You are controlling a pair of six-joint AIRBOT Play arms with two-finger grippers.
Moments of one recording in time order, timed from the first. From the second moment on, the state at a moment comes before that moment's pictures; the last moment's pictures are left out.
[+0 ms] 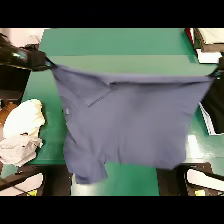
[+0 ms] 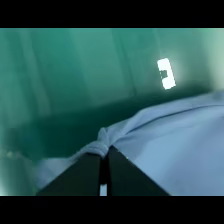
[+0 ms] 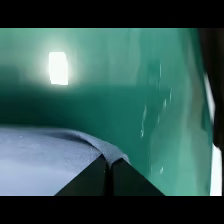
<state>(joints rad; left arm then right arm) 0.03 -1.29 1.52 1.00 -1.27 -1.36 -0.26 -1.34 1.71 -1.37 1.66 1.49</state>
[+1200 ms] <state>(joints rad) 0.03 -1.63 1.57 1.18 -1.22 -1.17 -0.03 -1.62 1.55 -1.49 1.29 1.62</state>
